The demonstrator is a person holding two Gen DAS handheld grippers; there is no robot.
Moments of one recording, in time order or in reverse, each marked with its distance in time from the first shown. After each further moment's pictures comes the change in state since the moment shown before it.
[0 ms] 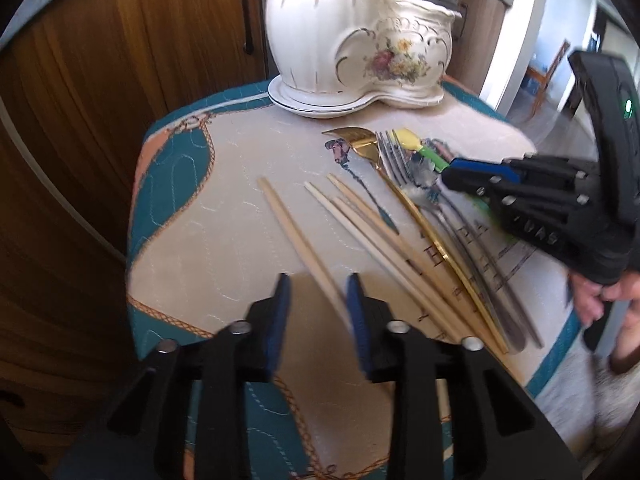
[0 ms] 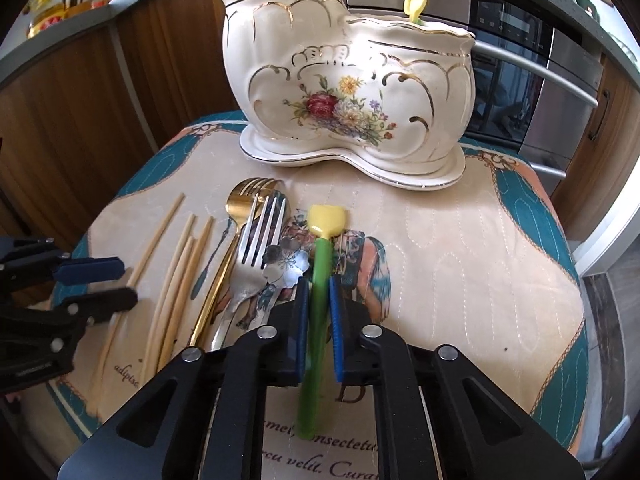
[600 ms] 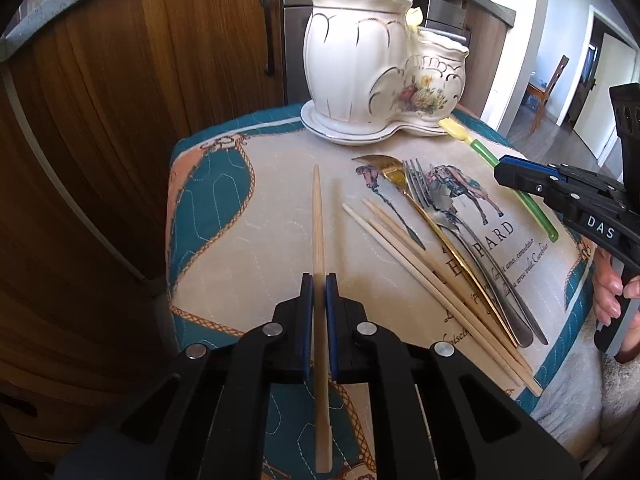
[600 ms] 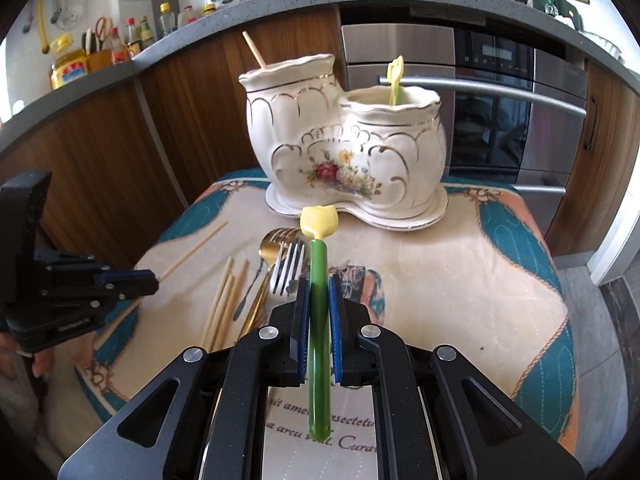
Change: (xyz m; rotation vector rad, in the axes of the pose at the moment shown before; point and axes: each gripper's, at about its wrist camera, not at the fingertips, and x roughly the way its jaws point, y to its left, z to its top) left arm -0.022 0.025 0.001 -0.025 -0.084 -0.007; right arm -0.047 -0.008 -0.001 0.043 -0.174 0.075
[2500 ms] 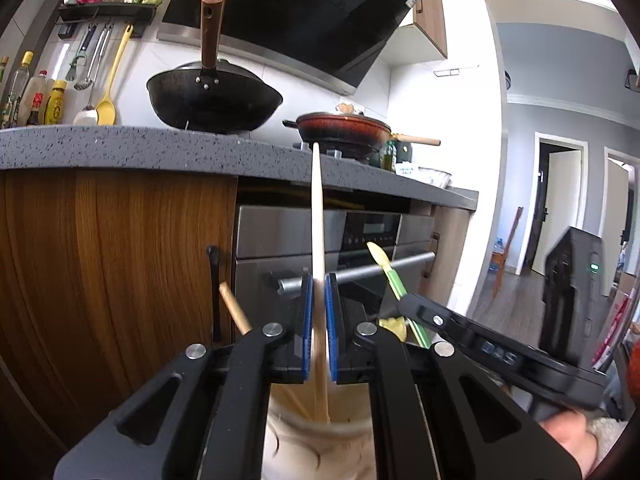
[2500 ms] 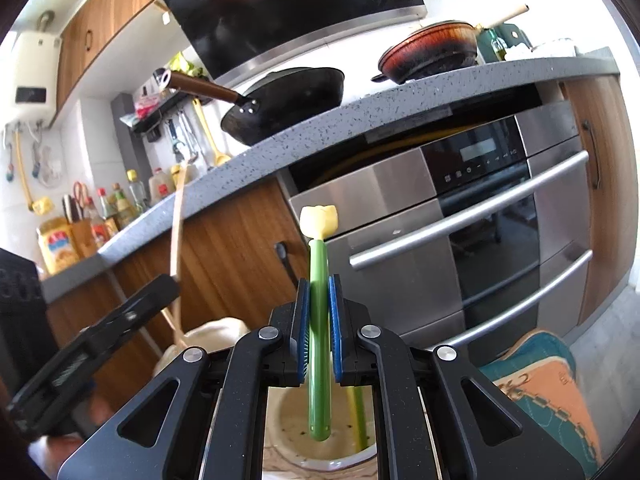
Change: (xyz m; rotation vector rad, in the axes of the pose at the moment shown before) left arm -0.003 -0.003 0.164 -0.049 -0.722 -0.170; right arm 0.043 -0.070 0.126 0.248 -0.497 0.057
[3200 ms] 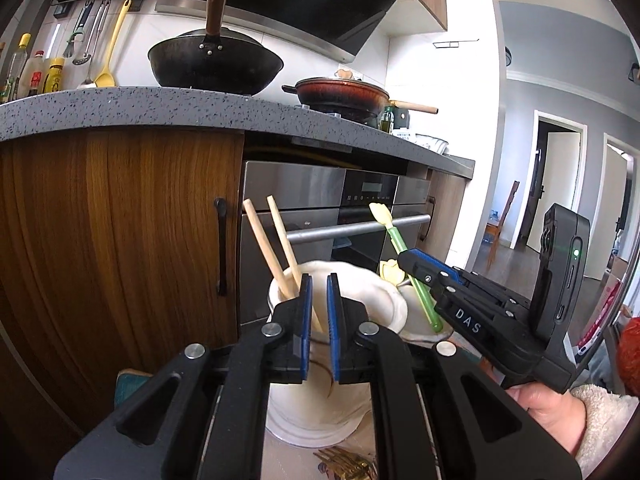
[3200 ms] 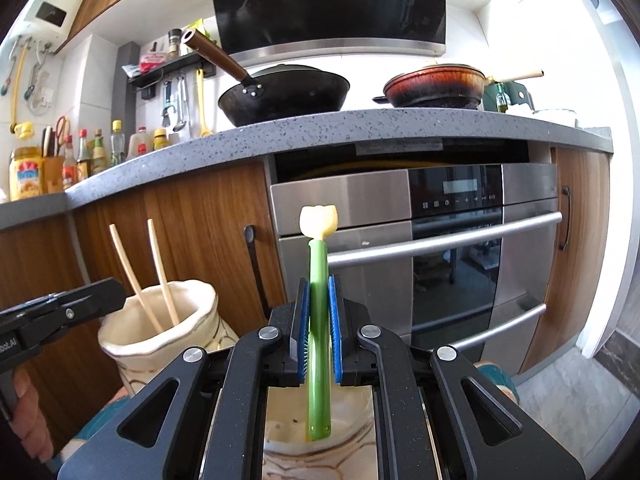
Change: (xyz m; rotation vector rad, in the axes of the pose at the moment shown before) left arm -0.017 0.010 -0.019 0.001 0.121 -0.009; right arm -0.004 0.015 -0.018 -0.227 -0.036 -0.149
